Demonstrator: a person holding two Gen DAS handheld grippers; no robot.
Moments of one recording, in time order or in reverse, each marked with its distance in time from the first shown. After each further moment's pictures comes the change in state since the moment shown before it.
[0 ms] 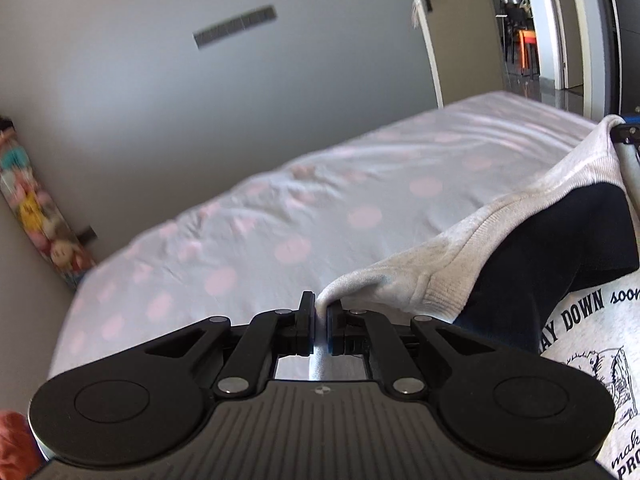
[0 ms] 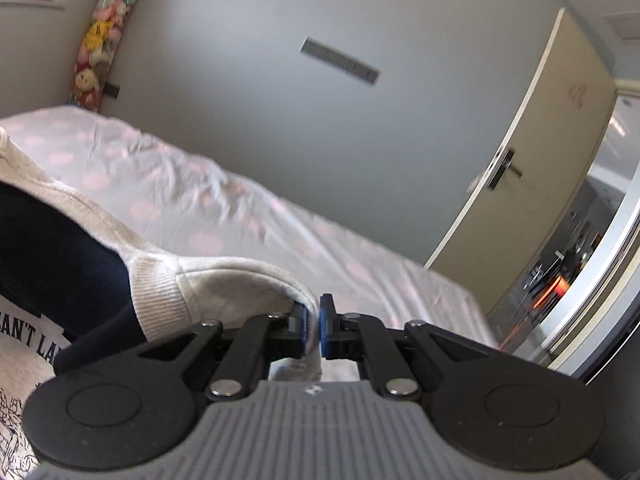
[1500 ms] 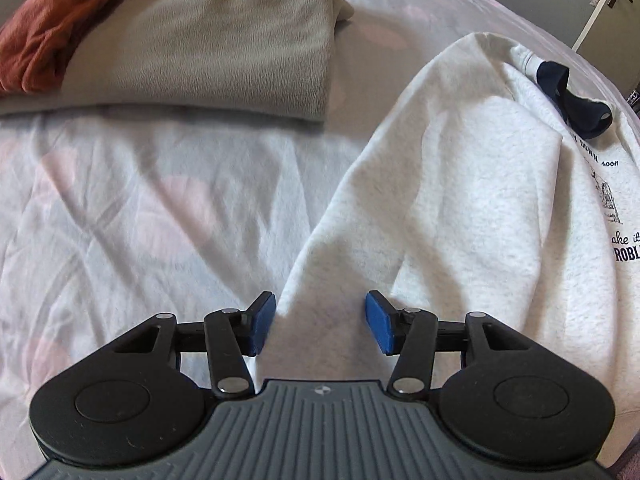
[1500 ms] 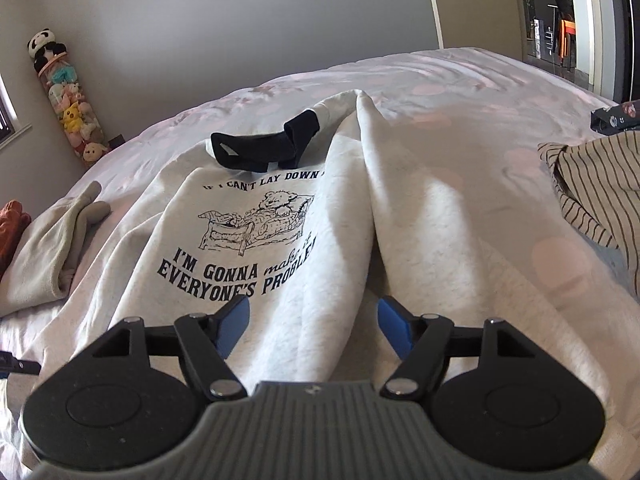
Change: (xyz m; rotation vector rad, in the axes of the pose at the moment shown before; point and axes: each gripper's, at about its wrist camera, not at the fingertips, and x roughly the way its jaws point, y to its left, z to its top) left arm -0.145 0.040 -0.311 -0.653 0.469 -0.003; right arm -0.214 0.084 -0.225 0.683 0.233 0.235
